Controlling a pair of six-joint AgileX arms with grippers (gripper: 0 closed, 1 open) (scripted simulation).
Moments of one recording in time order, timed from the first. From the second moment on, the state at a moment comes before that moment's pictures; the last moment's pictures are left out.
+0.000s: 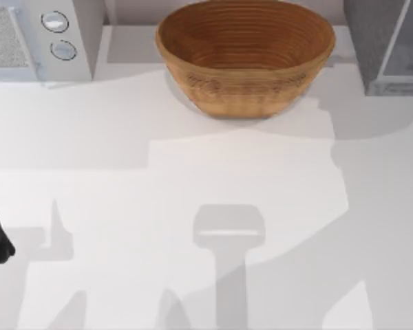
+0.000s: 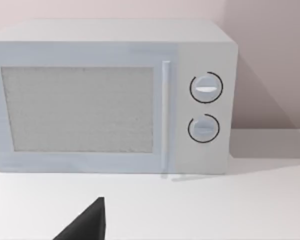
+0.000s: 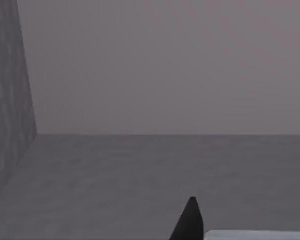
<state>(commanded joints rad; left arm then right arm) 0.00 0.00 0.00 0.00 0.00 0.00 -0.19 2.29 1.25 0.99 -0.17 0.01</state>
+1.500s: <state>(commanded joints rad) 0.00 0.00 0.00 0.00 0.00 0.00 -0.20 2.29 1.25 0.99 -0.17 0.00</state>
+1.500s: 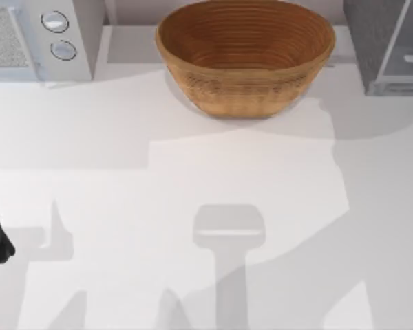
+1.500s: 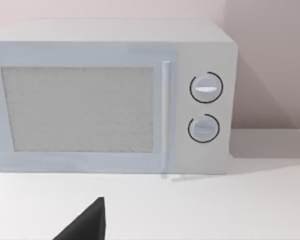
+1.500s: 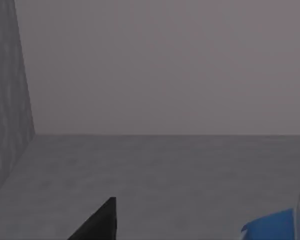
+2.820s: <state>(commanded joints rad) 0.00 0.00 0.00 0.00 0.00 0.00 -0.15 0.93 0.61 0.41 -0.05 0.08</state>
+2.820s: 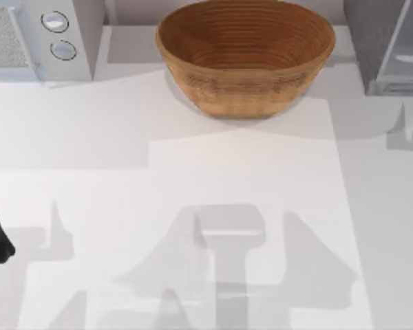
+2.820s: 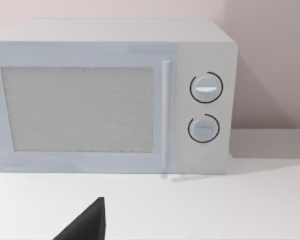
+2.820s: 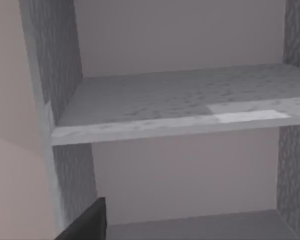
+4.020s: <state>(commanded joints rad) 0.00 0.00 0.00 0.00 0.00 0.00 0.00 -0.01 0.01 -0.01 0.00 0.00</state>
